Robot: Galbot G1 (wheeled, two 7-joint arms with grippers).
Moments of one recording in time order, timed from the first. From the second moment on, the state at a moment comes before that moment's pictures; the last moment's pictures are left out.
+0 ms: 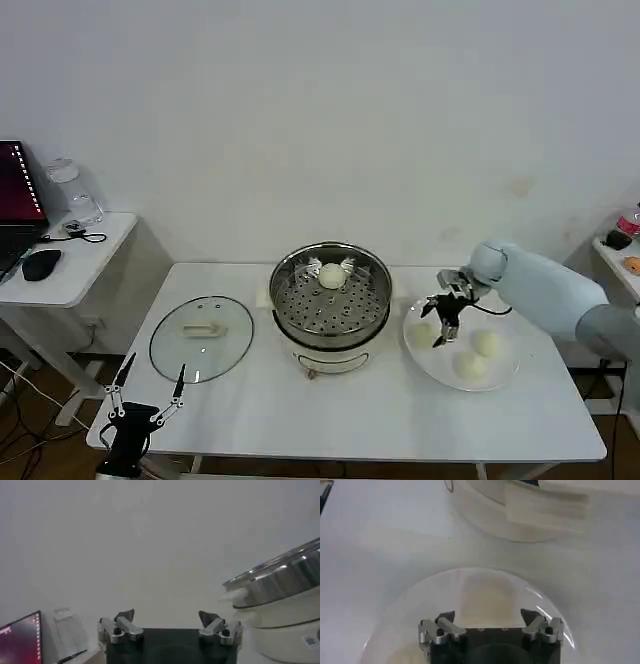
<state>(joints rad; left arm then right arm) 1.63 -1.33 -0.79 -1.77 0.08 -0.65 0.08 0.17 0.99 -1.13 0.73 0.26 0.10 -1.11</state>
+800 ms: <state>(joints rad) 1.64 -1.33 -0.80 -1.76 0.08 -0.65 0.08 0.14 1.03 -1.10 0.66 0.21 0.11 -1.11</state>
